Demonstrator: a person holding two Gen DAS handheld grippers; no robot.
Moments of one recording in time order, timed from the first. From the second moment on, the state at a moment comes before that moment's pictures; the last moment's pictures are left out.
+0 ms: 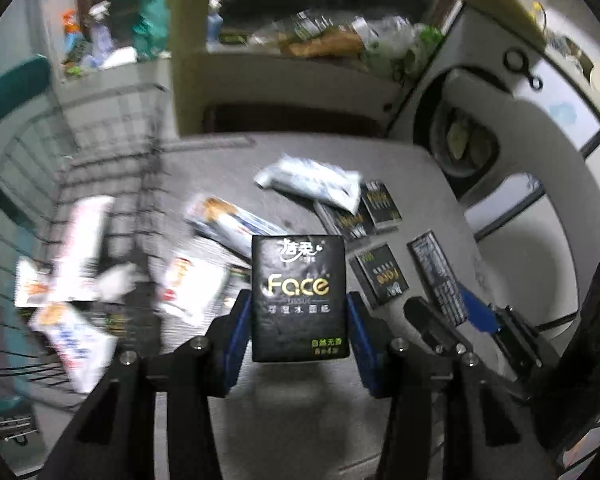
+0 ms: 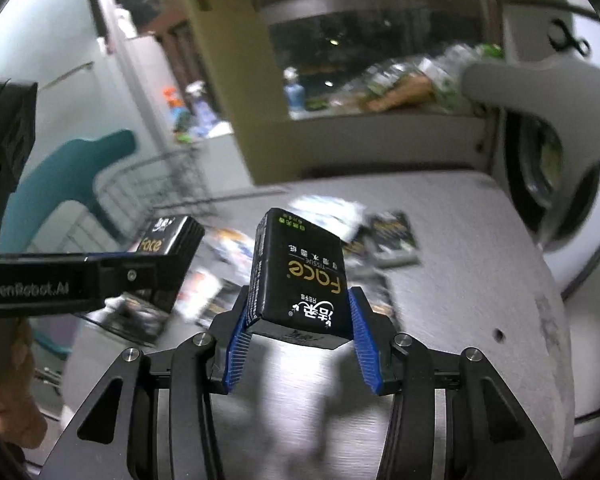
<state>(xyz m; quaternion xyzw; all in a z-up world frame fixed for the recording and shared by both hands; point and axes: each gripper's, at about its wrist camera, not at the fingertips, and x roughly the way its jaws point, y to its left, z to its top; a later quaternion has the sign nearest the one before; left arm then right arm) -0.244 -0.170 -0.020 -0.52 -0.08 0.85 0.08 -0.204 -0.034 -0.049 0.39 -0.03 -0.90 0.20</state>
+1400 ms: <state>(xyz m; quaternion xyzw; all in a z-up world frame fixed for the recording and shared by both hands) -0.208 -0.299 0.008 -0.50 -0.12 0.86 0.02 -0.197 -0.137 -0.007 0.39 0.00 -0.89 0.24</state>
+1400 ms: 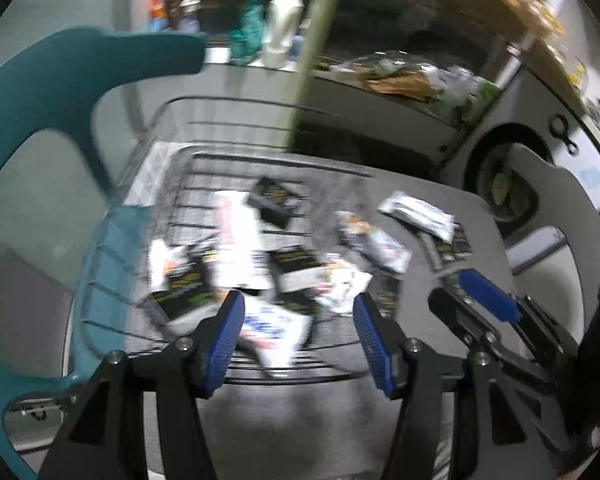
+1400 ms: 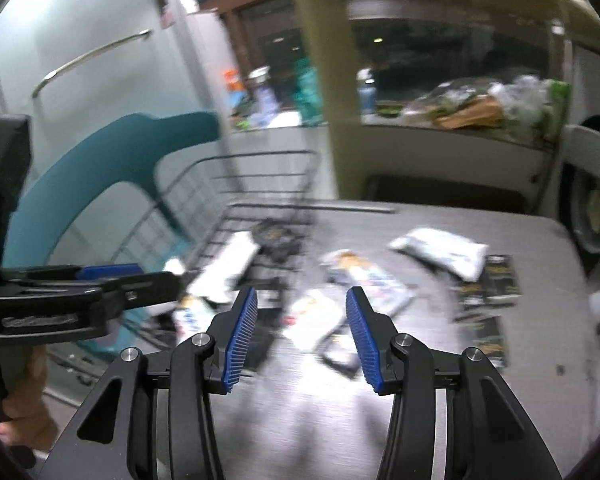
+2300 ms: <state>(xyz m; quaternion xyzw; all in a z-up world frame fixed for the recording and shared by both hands) -0.261 -0.150 -0.087 -0.56 -0.02 0.83 0.04 -0.256 0.014 -0.113 0.47 -0.04 -0.87 0.15</state>
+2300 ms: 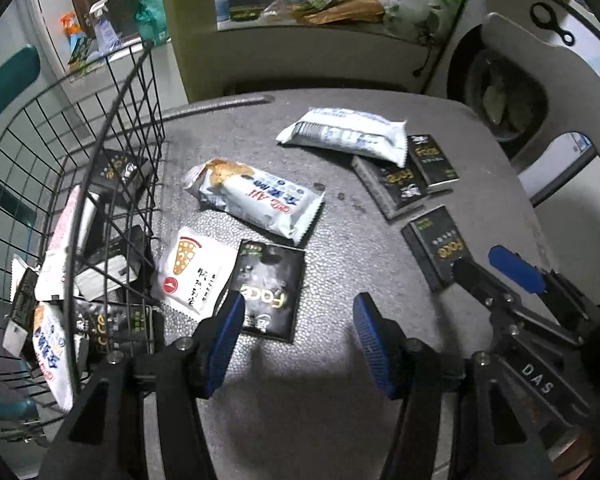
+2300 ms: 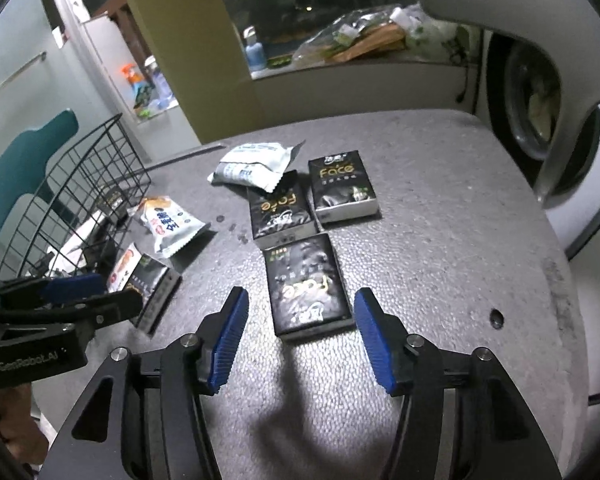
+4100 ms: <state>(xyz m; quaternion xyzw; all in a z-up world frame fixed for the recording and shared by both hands) -0.253 -0.117 -0.141 -0.57 0.01 0.82 0.04 -0.225 0.021 -0.137 0.49 0.02 -0.86 0.12</state>
